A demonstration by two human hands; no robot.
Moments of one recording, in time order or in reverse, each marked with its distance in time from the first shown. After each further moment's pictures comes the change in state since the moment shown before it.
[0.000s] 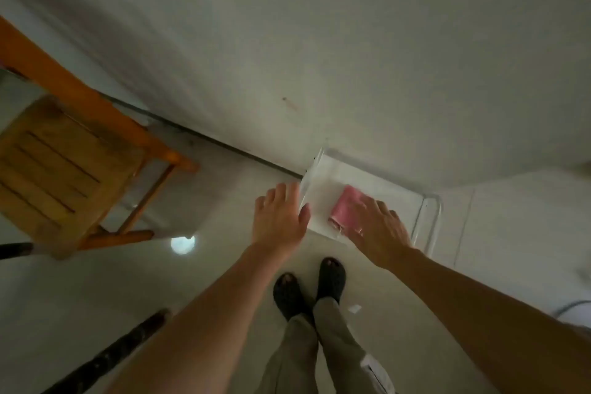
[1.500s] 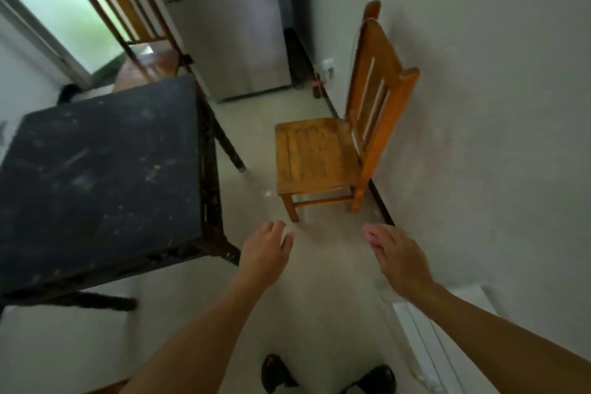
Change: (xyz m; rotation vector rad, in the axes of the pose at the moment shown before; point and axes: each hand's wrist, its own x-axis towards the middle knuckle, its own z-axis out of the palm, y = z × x) left_hand -0.312 -0.113 -0.150 -0.233 0.403 -0.879; right_hand -0.037 -0.263 -0.085 0.042 0.183 -0.964
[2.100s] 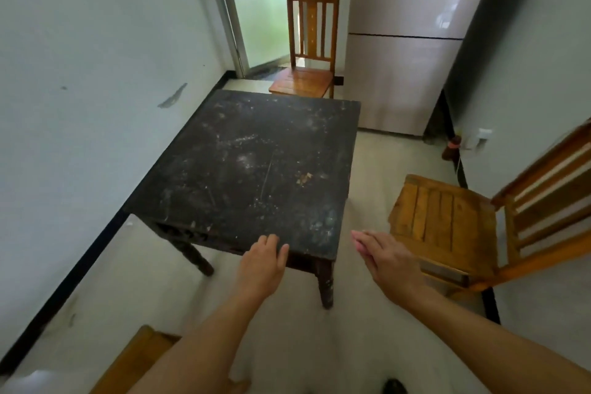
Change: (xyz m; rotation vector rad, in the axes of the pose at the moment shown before) left_hand -0.087 -0.267 -0.117 -0.160 0.262 -0.547; right_hand 0.143 -0.311 0.087 0.072 -0.100 -0.640
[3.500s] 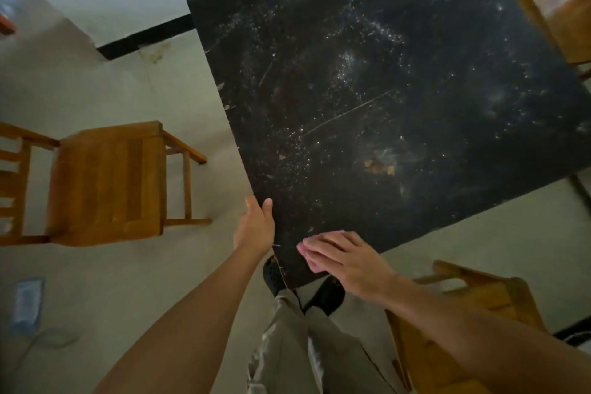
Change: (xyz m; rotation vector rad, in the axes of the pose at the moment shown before) left_hand 0.145 0.008 0.160 -0.662 0.172 -1.388; right_hand 0.206 0.142 0.198 0.181 -0.772 -1.378
